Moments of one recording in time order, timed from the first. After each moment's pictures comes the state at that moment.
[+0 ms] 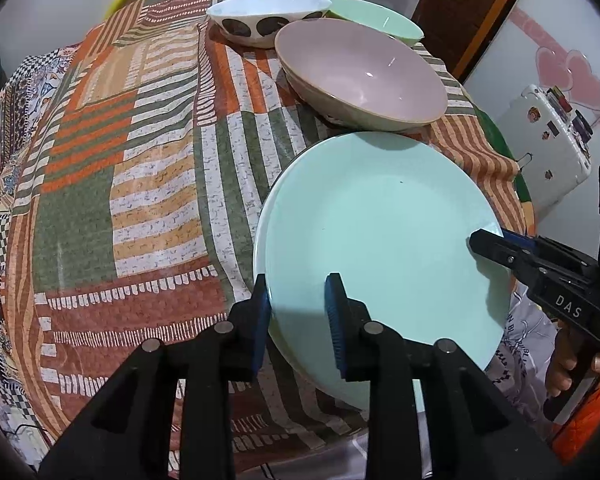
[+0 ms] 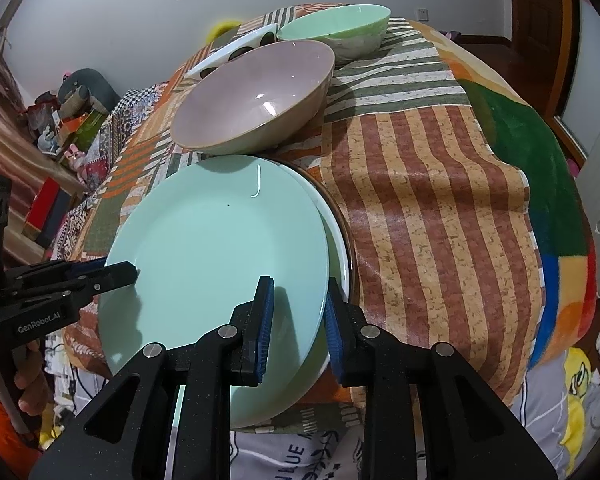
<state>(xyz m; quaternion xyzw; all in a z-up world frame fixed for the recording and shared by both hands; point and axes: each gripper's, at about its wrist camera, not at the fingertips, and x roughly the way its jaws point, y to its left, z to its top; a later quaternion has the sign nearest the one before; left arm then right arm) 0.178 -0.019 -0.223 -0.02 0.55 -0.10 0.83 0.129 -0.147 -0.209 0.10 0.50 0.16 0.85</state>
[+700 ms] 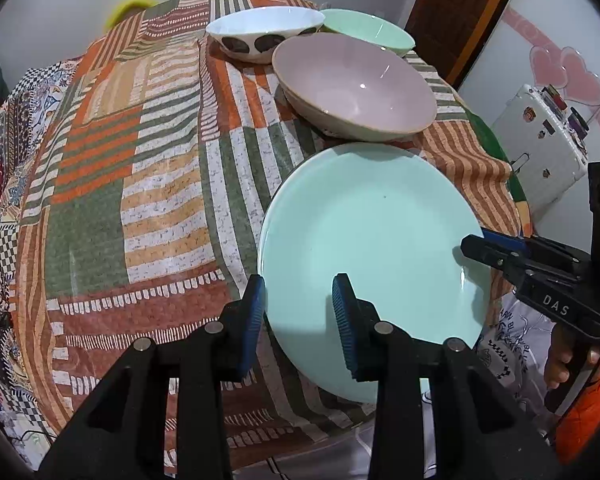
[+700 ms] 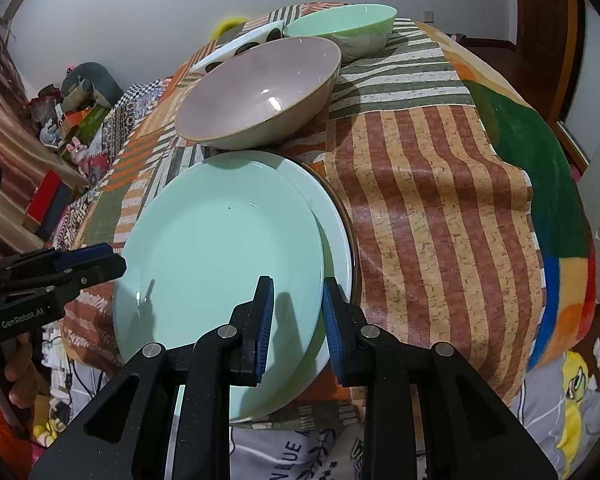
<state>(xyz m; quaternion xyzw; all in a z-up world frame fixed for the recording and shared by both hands) 0.170 -0.018 -0.210 -0.01 0.53 -0.11 0.84 0.127 -0.143 -0.211 0.09 0.50 0.16 0.85</state>
